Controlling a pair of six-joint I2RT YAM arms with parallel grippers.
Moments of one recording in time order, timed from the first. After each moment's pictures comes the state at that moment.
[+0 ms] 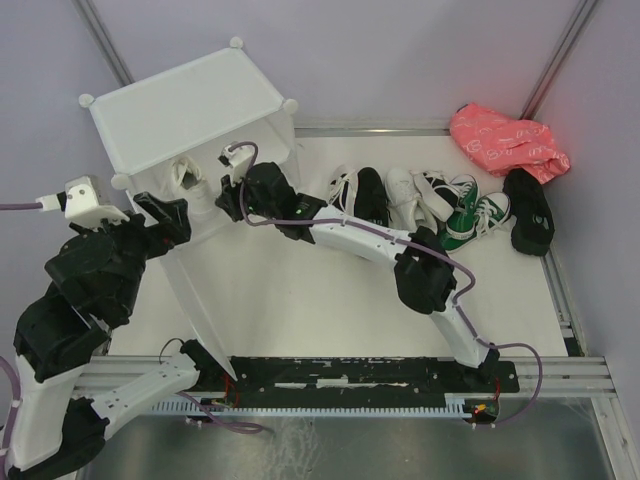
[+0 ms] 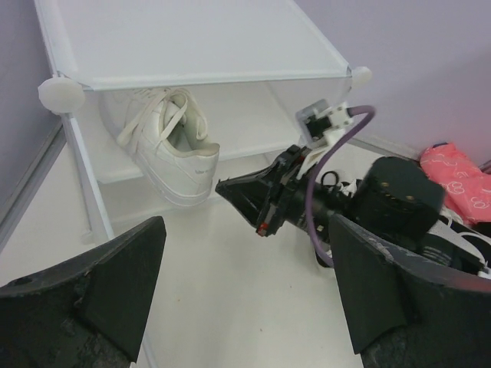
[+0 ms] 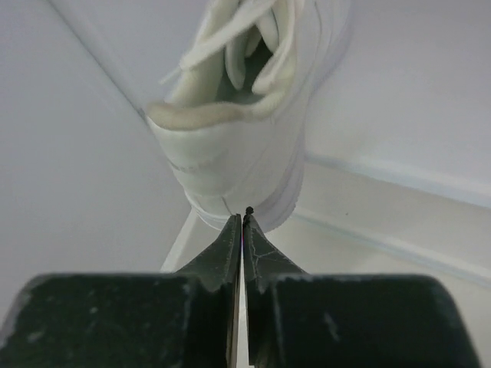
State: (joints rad) left arm -0.71 0.70 1.50 -0.97 -0.78 -0.45; right arm 1.00 2.20 2.01 0.03 -0.02 0.24
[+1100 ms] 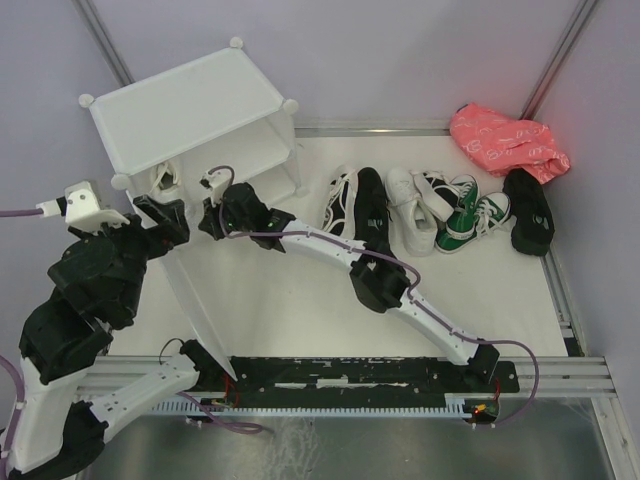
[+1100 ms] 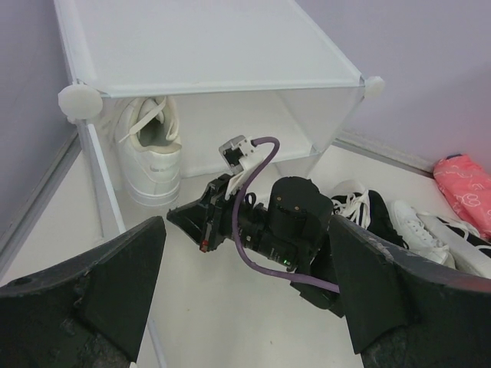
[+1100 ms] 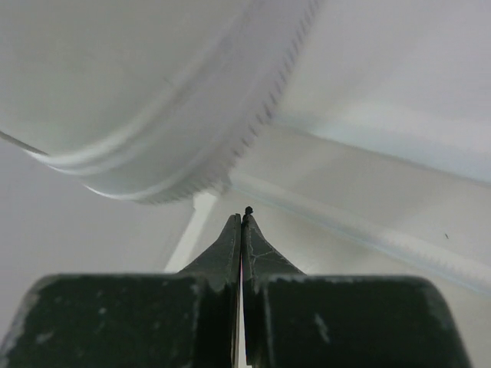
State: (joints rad) left arm -0.71 0.67 1.43 -0.90 -0.82 -0.41; right arm 1.03 2.71 2.54 -0.07 -0.14 0.35
